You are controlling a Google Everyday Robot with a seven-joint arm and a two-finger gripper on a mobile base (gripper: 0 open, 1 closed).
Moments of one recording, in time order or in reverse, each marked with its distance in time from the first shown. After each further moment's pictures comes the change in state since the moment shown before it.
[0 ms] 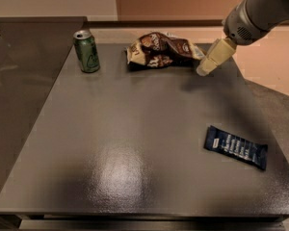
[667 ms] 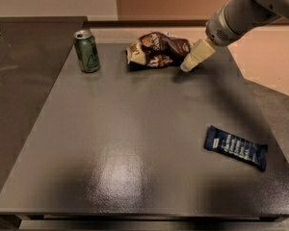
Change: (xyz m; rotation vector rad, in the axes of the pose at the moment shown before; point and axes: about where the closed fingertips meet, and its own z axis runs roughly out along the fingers) arm -0.024 -0.022 0.059 -0.012 -0.072 0.022
